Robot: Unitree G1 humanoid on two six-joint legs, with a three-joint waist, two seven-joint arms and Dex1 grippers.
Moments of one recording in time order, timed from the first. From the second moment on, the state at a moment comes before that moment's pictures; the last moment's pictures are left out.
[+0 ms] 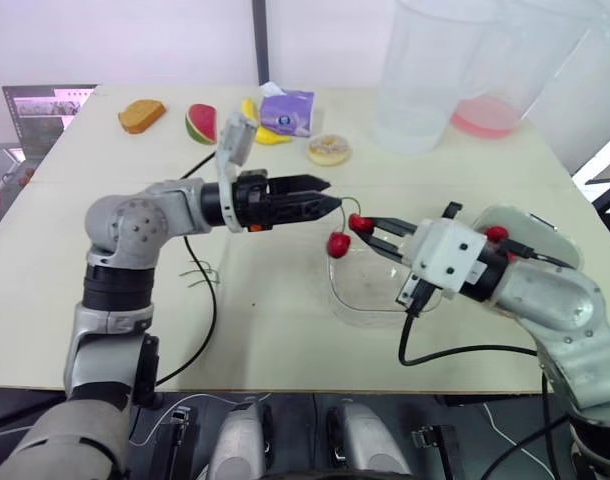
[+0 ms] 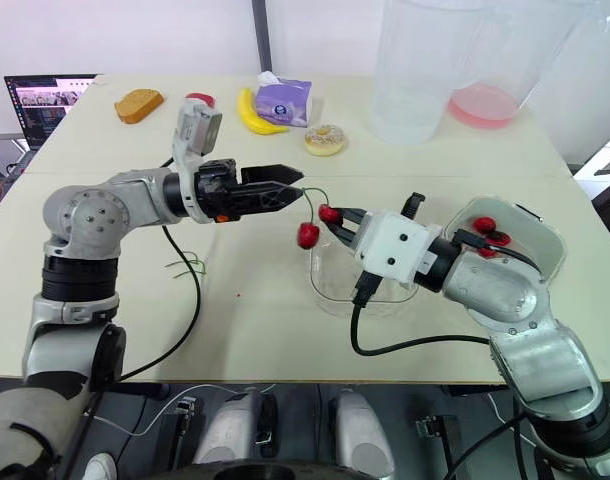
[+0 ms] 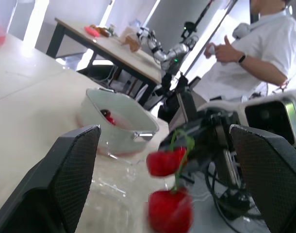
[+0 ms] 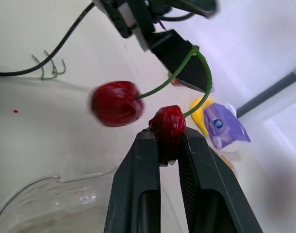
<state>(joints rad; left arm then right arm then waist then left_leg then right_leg) -0.84 0.42 0.05 0.03 -0.92 1.07 -0.95 -0.26 -0.76 0.04 -0.78 0.16 0.44 0.65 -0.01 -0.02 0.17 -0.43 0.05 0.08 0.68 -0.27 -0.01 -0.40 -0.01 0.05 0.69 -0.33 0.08</state>
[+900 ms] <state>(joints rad) -0.75 0.30 0.12 -0.08 -1.05 1.11 -0.73 -0.29 -0.75 0.05 -0.77 0.16 0.50 0.66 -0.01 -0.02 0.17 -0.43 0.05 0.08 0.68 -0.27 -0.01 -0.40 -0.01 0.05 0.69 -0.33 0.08</state>
